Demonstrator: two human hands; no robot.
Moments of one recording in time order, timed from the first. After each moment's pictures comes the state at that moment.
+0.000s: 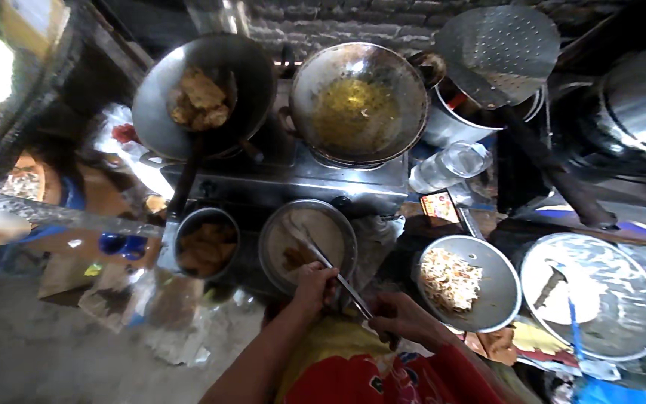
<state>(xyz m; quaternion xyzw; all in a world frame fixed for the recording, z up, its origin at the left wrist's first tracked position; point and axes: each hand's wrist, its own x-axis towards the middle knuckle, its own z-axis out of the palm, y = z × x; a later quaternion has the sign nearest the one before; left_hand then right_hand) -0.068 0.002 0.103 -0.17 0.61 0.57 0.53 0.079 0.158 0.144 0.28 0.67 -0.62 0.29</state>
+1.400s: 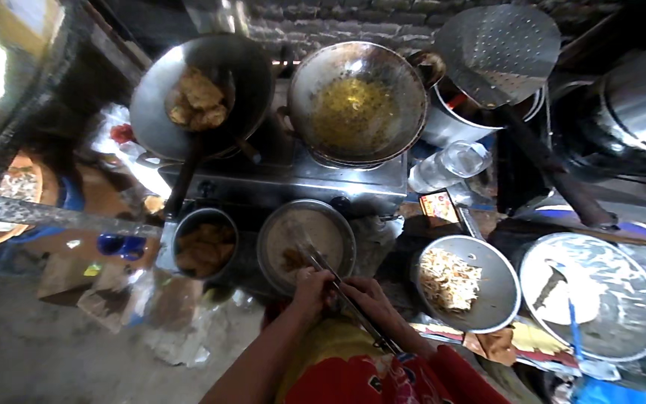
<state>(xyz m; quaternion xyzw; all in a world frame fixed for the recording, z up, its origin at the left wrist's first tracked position) -0.063 0.003 0.102 -0.23 0.62 0.55 0.51 0.047 0.120 0.103 0.32 0.64 -0.69 0.13</state>
